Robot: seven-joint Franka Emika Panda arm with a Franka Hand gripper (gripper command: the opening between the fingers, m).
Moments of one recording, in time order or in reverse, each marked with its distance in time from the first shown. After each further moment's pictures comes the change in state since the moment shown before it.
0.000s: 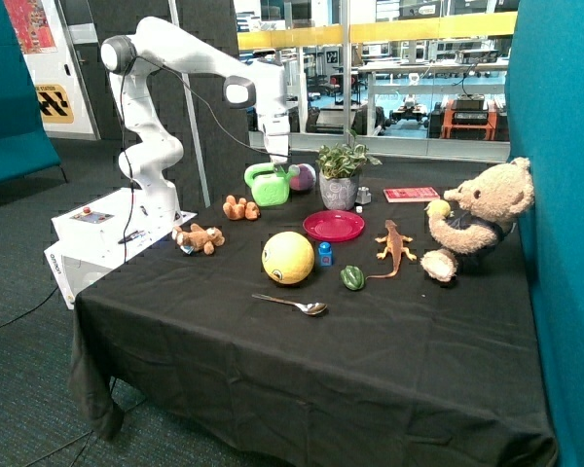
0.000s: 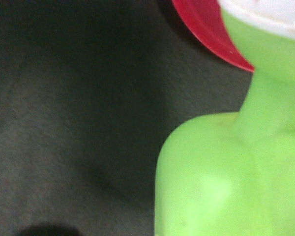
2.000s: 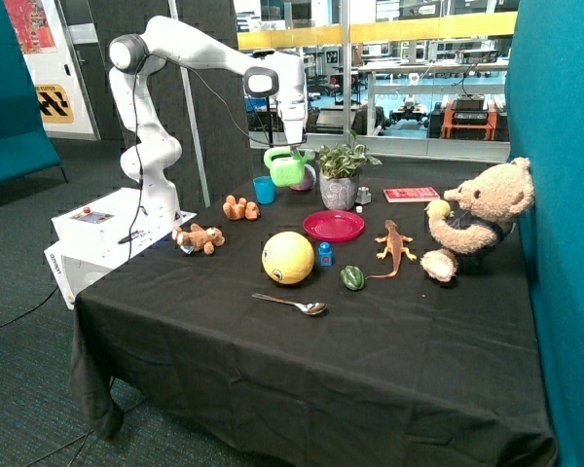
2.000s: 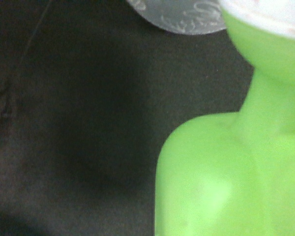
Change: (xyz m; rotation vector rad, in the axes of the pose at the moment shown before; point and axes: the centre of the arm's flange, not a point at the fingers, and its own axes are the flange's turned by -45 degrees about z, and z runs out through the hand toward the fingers) arm 0.075 -0.100 -0.013 0.006 0.006 0.120
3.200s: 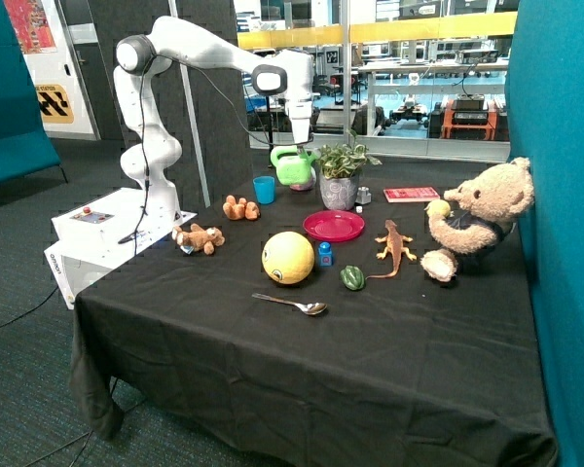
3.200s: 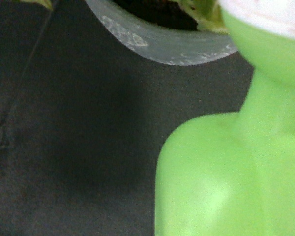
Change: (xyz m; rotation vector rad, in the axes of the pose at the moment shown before) arm 0.021 0.003 -0.004 0.000 -0.011 0.040
